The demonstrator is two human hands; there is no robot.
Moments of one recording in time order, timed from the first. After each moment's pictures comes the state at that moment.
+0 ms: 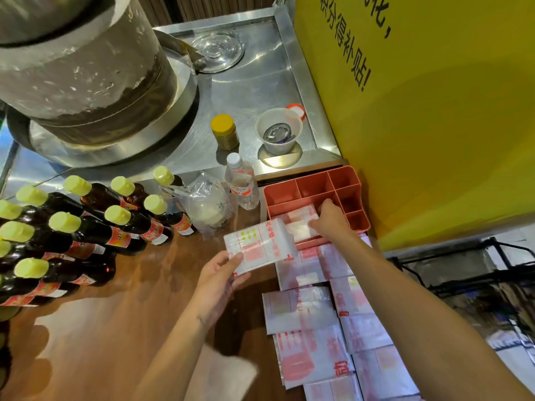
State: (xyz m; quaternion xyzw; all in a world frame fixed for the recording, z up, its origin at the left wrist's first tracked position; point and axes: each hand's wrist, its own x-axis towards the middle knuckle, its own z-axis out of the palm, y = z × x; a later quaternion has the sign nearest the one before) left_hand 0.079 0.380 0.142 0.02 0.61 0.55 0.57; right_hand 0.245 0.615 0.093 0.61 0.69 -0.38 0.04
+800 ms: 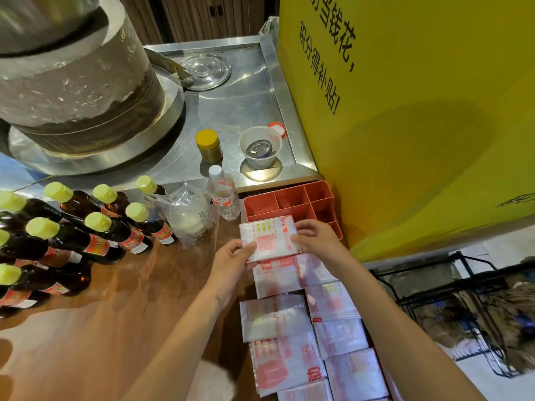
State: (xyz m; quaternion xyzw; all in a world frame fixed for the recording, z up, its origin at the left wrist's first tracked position) left_hand 0.124 0.438 0.151 0.12 0.63 0.54 0.54; right_hand 0.296 0.571 0.159 0.53 0.52 -0.66 -0.14
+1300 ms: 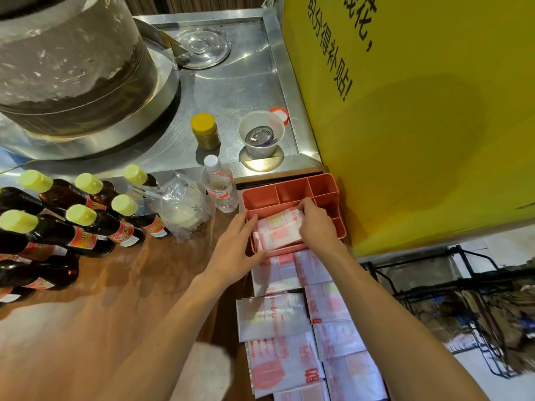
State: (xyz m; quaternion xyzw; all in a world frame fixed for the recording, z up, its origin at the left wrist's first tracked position) left_hand 0.096 0.467 0.113 0.59 0.75 0.20 0.24; right_hand 0.261 0.610 0.124 0.58 0.76 -0.30 0.01
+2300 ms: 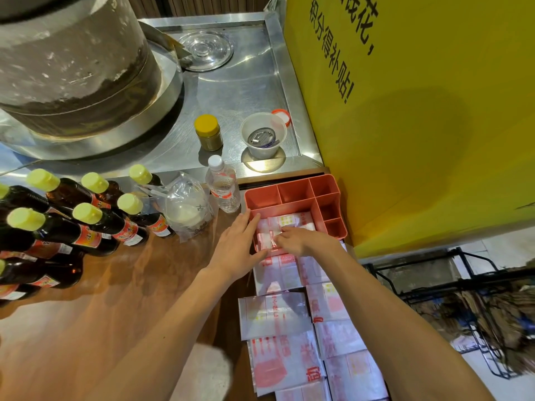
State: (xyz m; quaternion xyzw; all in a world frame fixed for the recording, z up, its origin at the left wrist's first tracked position) left_hand 0.093 0.470 0.110 0.60 0.75 0.11 0.24; right_hand 0.244 0.602 0.110 0.38 0.78 -0.37 0.33
